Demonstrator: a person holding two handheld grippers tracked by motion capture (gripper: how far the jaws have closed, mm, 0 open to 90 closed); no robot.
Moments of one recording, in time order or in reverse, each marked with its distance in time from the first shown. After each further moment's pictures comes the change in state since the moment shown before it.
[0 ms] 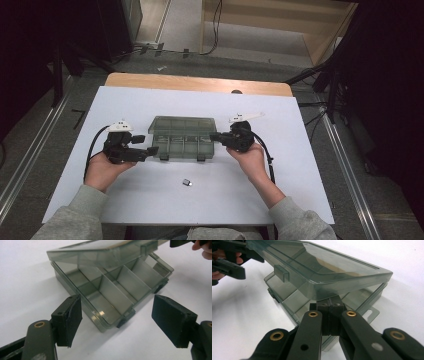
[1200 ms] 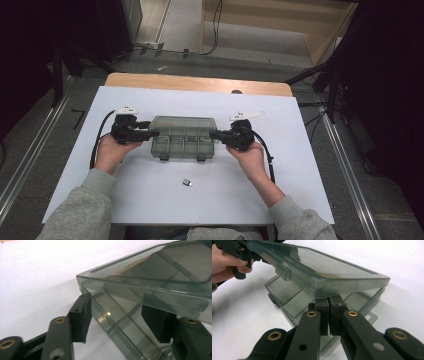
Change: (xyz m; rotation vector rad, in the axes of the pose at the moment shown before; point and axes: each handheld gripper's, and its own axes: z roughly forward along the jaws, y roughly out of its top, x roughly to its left) left arm 0.039 0.025 0.035 -0.027 0.040 -0.017; right arm 0.000 0.003 -0.001 -0.024 -0.001 0.012
